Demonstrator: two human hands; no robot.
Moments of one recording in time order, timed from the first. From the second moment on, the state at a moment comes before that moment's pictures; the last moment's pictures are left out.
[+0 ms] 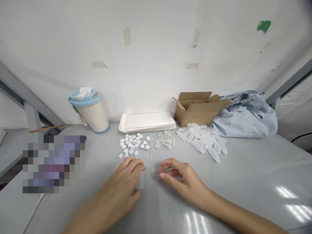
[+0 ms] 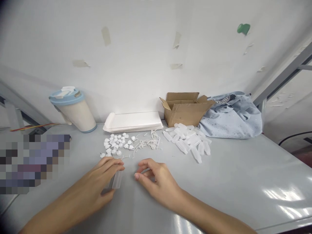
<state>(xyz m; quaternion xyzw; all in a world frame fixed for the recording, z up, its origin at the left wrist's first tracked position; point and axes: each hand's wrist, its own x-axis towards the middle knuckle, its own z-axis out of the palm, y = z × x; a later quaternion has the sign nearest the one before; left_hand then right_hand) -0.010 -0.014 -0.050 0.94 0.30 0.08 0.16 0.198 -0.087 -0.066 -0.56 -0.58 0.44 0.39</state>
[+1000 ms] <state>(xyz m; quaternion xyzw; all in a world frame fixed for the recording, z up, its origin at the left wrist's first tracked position) -0.014 -0.012 -0.051 0.94 0.31 0.02 0.12 0.197 -0.085 -0.062 -0.58 -0.62 0.39 0.36</state>
